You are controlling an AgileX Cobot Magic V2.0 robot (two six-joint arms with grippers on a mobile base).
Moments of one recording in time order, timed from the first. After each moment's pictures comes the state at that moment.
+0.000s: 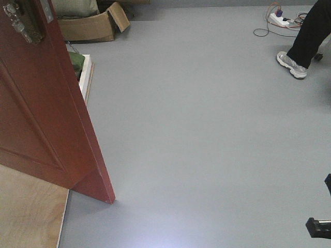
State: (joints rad) left arm 0.11 1.60 -1.71 -0.74 0.16 0.20; right arm 0.02 -0.01 0.03 0.02 0.28 -0.05
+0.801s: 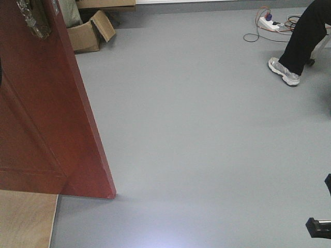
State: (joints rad) left arm 0.11 1.61 -1.71 -0.74 0.16 0.20; right arm 0.02 -0.01 0.03 0.02 0.28 -0.05
